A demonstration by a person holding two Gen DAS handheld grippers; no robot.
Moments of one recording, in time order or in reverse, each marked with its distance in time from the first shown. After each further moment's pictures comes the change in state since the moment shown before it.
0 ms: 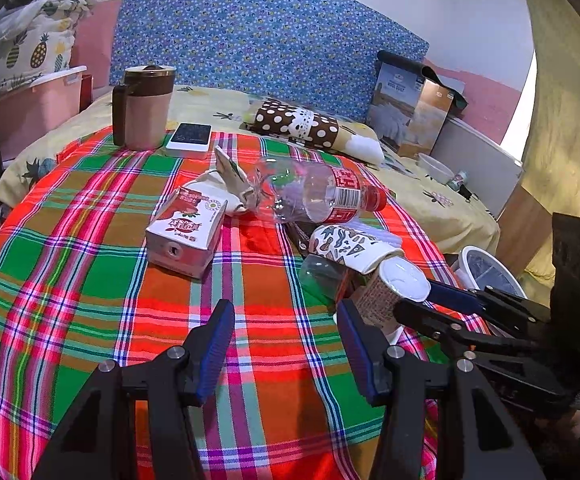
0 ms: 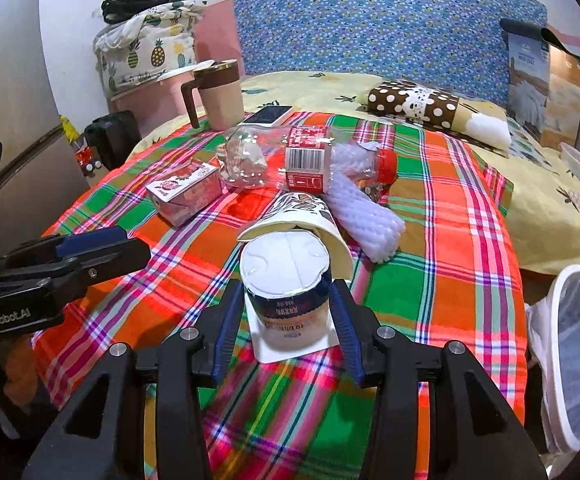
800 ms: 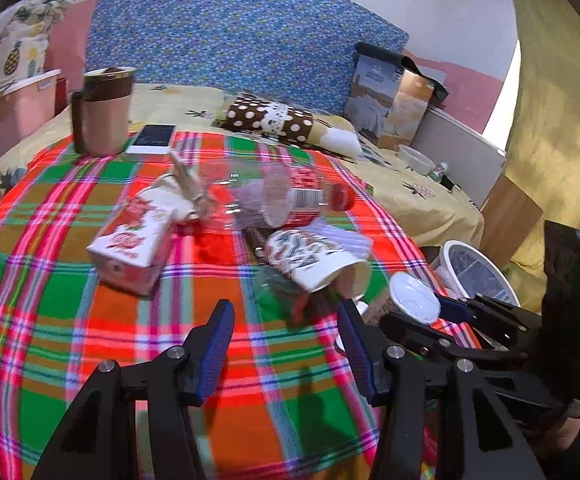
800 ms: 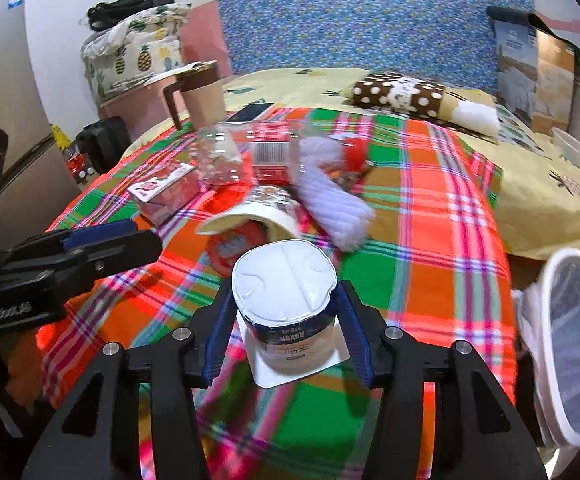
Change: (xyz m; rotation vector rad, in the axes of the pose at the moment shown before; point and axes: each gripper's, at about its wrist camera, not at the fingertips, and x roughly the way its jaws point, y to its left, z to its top) left arm 0.022 -0.030 0.011 0.047 0.022 -0.066; right arm -0.018 -0.028 -0.011 0.074 0.007 -0.027
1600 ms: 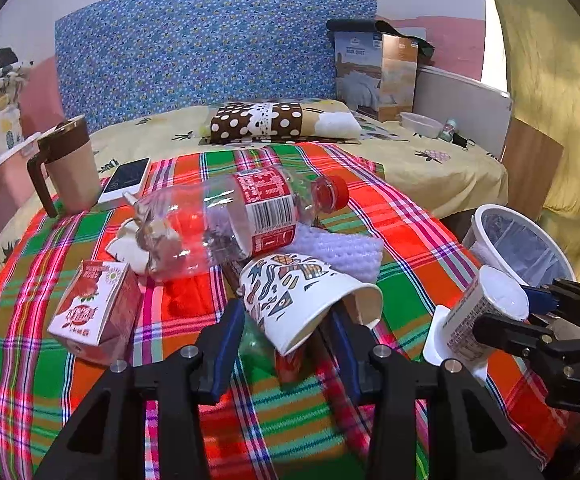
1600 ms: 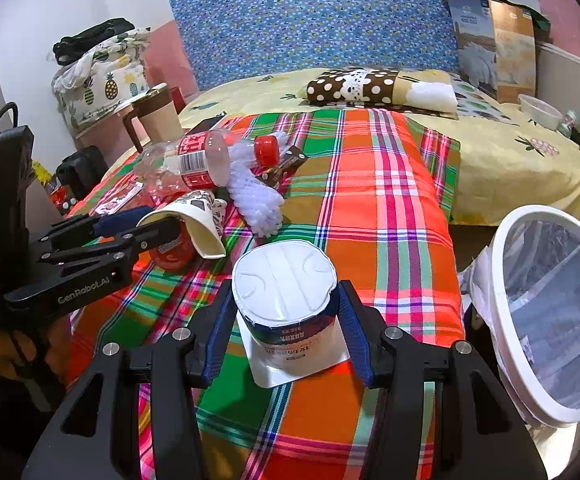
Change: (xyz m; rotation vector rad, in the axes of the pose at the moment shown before) left arm 0.057 -0.041 0.014 0.225 0.007 0.134; right arm -0.008 -0.039 -0.011 0.106 -0.025 -0.017
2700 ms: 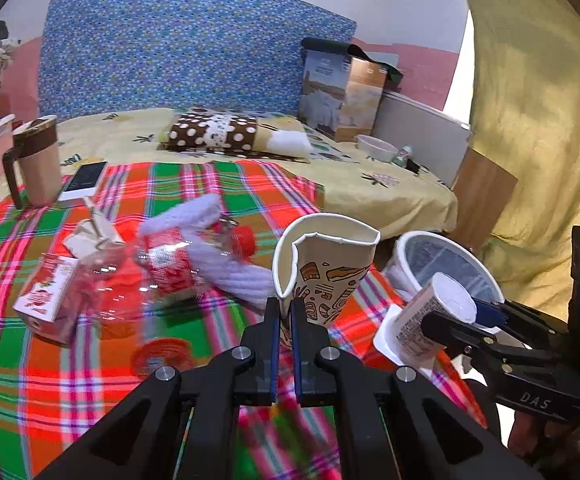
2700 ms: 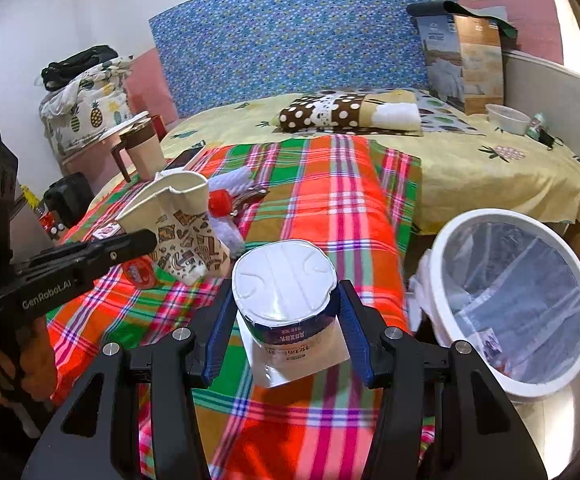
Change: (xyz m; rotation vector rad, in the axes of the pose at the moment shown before) left arm -0.043 -0.036 0.008 -0.078 -0.035 -0.204; right arm -0.042 -0.026 -0.004 0.050 -0.093 -0.080
